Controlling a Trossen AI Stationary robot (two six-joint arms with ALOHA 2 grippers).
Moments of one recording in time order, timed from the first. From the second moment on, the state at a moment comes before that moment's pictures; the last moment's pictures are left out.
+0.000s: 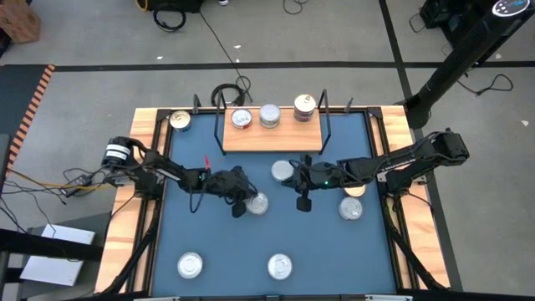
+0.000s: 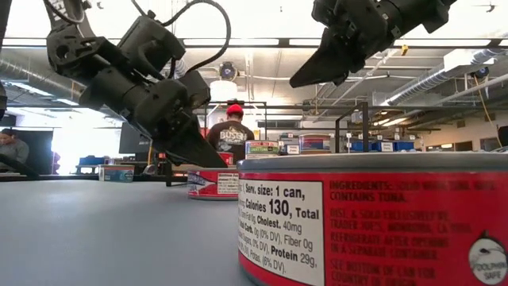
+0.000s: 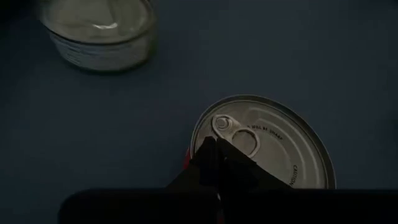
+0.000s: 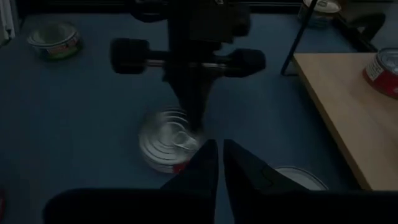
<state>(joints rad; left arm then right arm) -0.06 1.65 0.52 0.59 -0.05 -0.27 0.12 1.41 0.80 0.04 0.21 0.10</state>
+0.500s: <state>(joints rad) 0.11 1.64 0.51 0.62 -0.01 -0.13 0.12 1.41 0.80 0.18 0.22 0.06</state>
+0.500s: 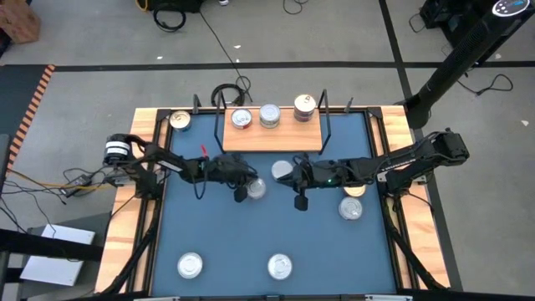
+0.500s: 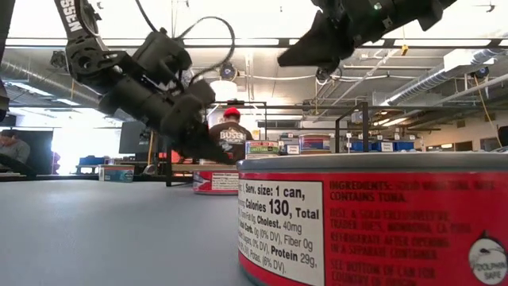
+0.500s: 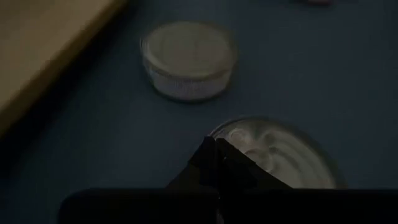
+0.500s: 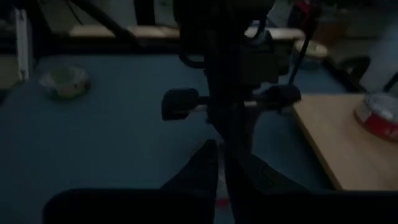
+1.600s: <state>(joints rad) 0.01 1.52 0.14 1.29 0.01 -0.08 0.11 1.98 1.32 -0.30 0.18 -0.26</state>
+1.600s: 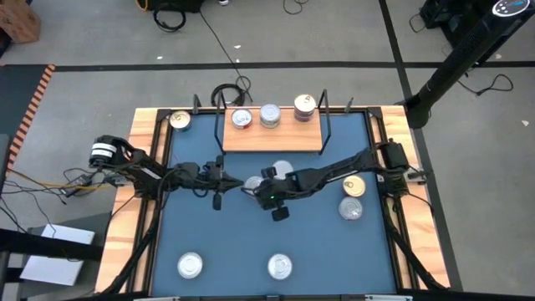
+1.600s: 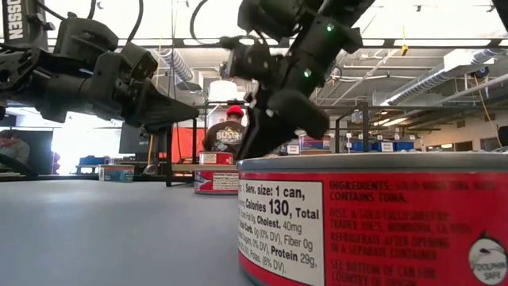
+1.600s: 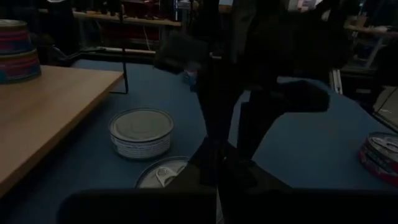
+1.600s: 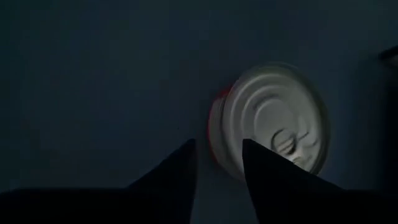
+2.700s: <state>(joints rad) 0.01 1.52 0.14 1.29 -0.03 -0.05 0.07 2.01 1.45 -0.45 -0.09 -0.28</state>
